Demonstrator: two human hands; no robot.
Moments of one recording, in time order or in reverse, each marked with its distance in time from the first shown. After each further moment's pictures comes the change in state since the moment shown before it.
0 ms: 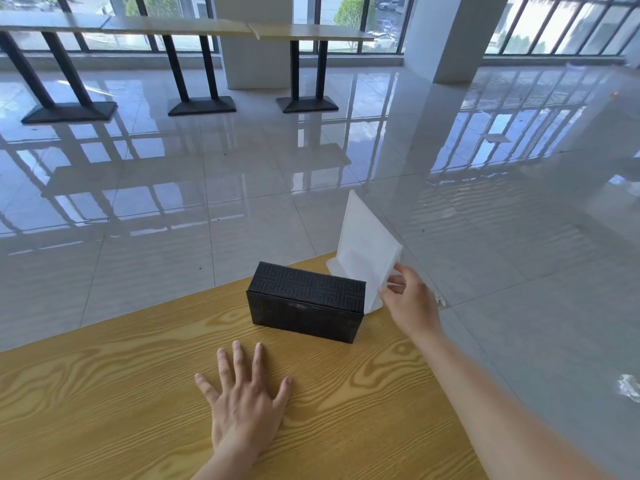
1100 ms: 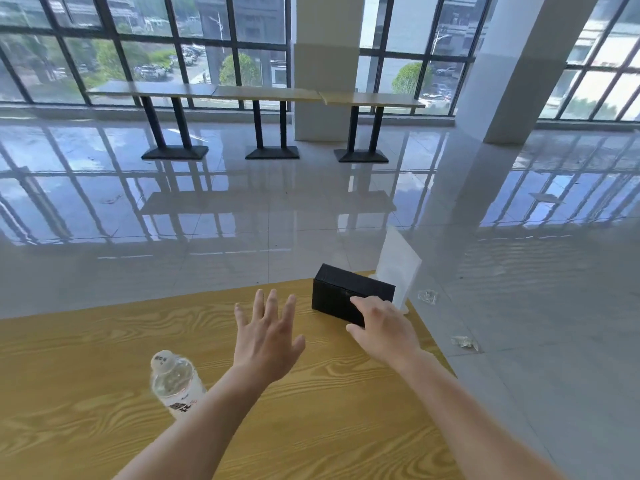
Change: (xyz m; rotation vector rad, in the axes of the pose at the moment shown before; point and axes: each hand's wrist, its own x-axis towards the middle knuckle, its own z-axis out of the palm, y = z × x) left_hand -0.106 -0.046 -0.193 0.032 0.200 0.166; right_hand -0.176 -0.130 -0.033 -0.520 -0.274 -0.517
